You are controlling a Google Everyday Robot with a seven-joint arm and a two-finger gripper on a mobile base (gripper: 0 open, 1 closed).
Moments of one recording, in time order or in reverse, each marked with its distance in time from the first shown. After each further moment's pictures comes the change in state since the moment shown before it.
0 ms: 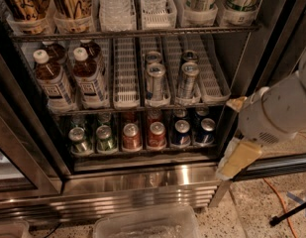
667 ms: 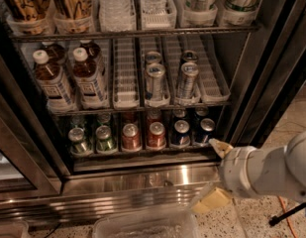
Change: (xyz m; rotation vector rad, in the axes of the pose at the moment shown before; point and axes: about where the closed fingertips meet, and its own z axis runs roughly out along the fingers) arm 0.004 0.070 0.078 0.009 -0.255 0.147
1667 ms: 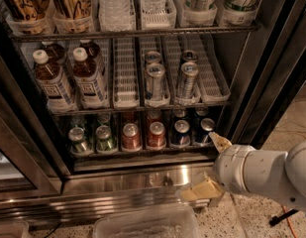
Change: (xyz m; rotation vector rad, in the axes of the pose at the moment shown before) arm -0.020 -0.012 0.007 0.103 -0.135 0.106
